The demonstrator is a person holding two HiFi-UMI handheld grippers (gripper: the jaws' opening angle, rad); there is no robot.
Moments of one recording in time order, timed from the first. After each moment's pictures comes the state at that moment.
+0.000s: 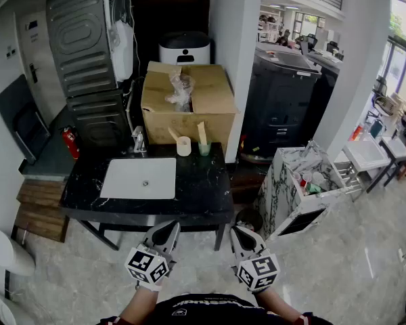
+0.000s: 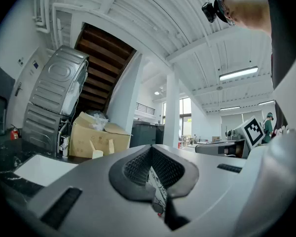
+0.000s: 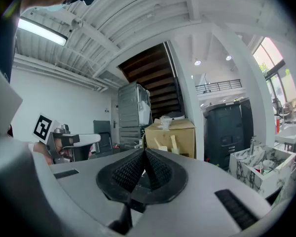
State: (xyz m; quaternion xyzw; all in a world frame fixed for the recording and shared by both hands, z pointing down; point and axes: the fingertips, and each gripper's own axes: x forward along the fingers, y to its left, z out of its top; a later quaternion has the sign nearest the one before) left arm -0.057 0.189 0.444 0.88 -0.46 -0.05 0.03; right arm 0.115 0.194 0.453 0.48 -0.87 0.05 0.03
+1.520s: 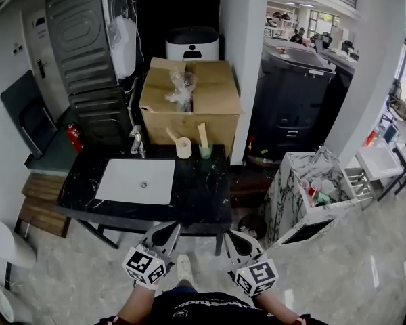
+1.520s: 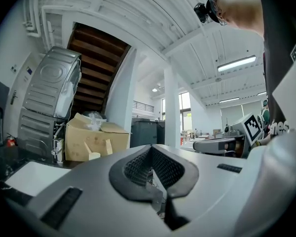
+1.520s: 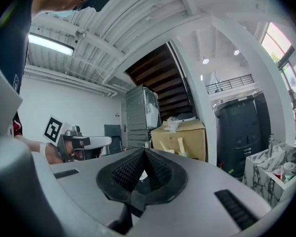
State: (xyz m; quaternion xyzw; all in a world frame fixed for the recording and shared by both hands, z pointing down) left arm -0.006 0.128 0.462 0.89 -0.46 -0.02 0.00; right arm 0.139 0.133 0.470 0.41 -0.91 0.04 0.01
